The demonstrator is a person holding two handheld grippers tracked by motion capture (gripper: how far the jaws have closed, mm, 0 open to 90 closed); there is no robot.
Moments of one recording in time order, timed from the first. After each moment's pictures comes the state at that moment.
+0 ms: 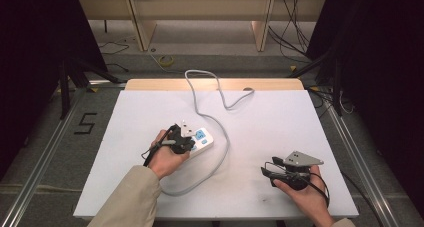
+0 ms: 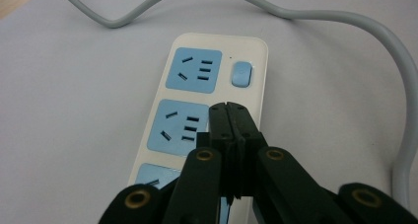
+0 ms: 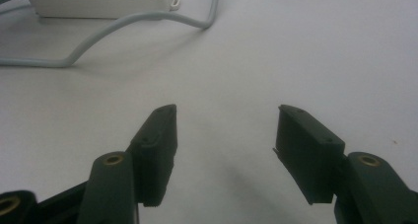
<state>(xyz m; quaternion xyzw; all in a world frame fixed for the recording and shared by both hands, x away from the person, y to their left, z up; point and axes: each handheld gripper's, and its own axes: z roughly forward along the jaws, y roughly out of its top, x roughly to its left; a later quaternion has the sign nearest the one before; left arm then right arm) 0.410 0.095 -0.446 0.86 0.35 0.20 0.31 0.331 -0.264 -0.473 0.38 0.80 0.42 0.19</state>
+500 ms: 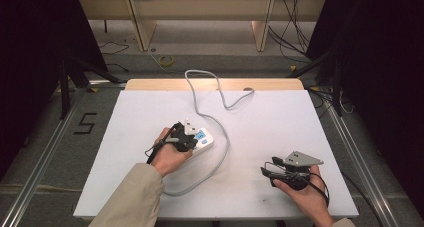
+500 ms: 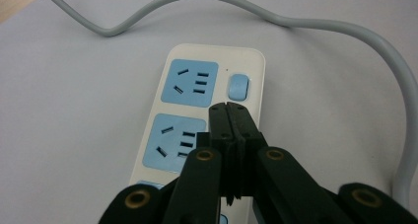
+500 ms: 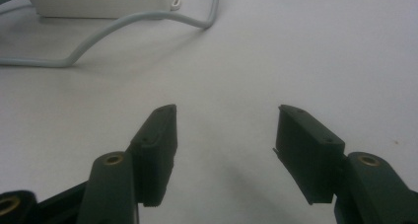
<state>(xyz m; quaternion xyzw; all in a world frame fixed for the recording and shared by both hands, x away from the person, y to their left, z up) 0.416 0.086 -0.445 0.87 0.34 0.19 0.31 0.331 -0.263 -0.473 0.38 0.80 0.42 0.19</state>
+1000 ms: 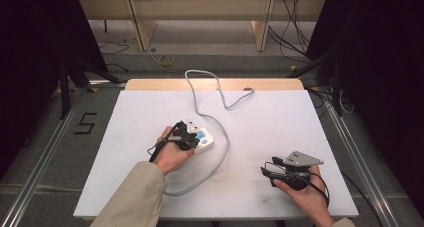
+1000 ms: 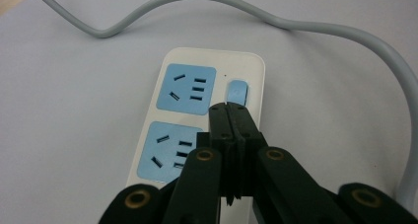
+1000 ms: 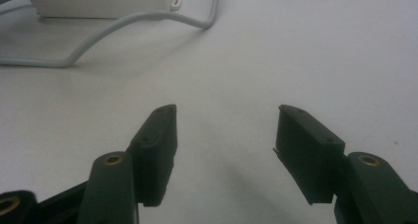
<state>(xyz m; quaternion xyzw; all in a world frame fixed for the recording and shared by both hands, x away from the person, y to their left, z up) 0.421 0.082 -0.446 0.87 0.34 0.19 0.31 0.331 -0.263 -0.473 0.38 0.80 0.42 0.19</state>
